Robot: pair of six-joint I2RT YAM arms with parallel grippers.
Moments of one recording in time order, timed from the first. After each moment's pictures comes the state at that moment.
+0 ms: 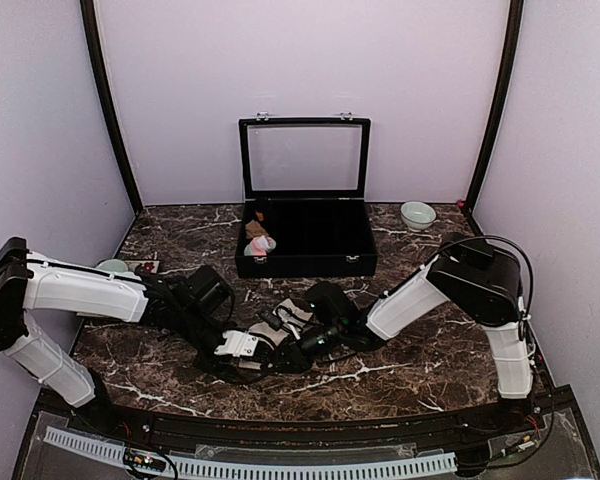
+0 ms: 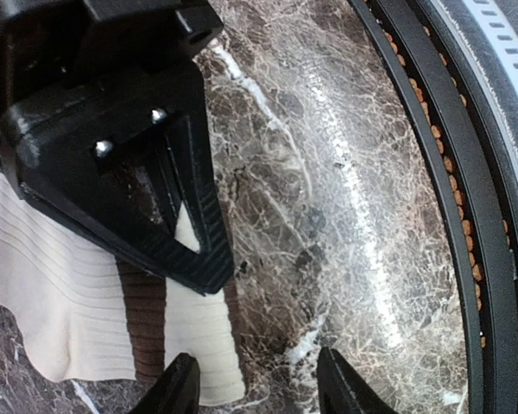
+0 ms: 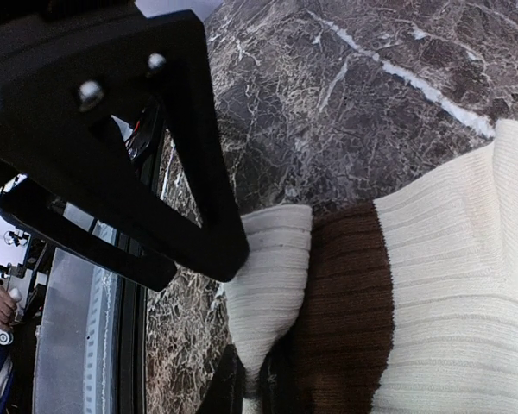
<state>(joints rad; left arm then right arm) -0.86 1.47 0.76 -0.46 0.40 0.88 1.02 2.17 1.03 0.46 -0.77 0.37</state>
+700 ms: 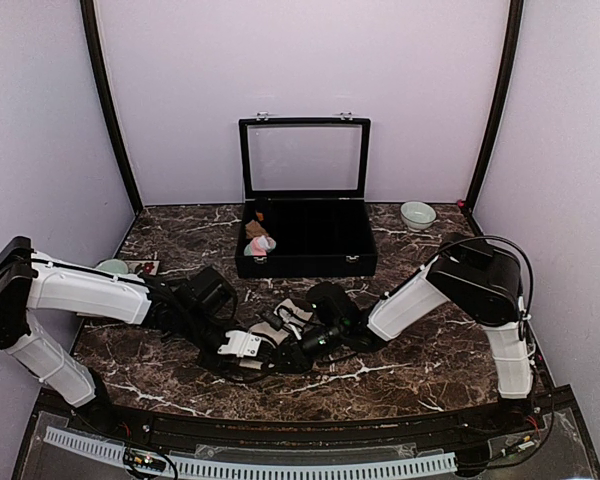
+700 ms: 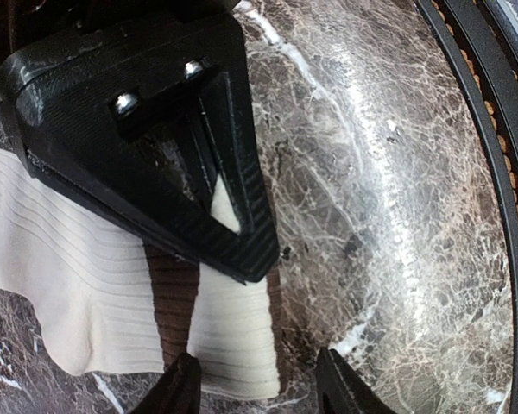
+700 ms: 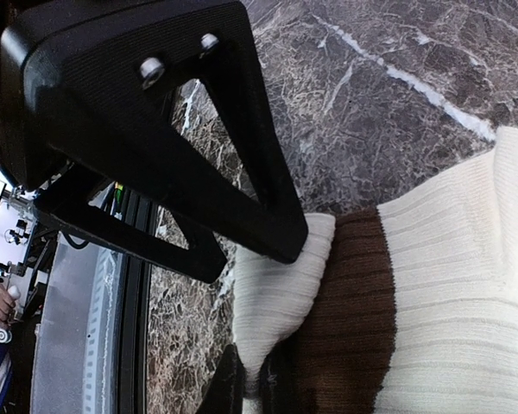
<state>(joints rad) -0.88 1.49 0.74 -0.40 0.29 0.89 1.02 2.17 1.02 0.49 -0.78 0.37</state>
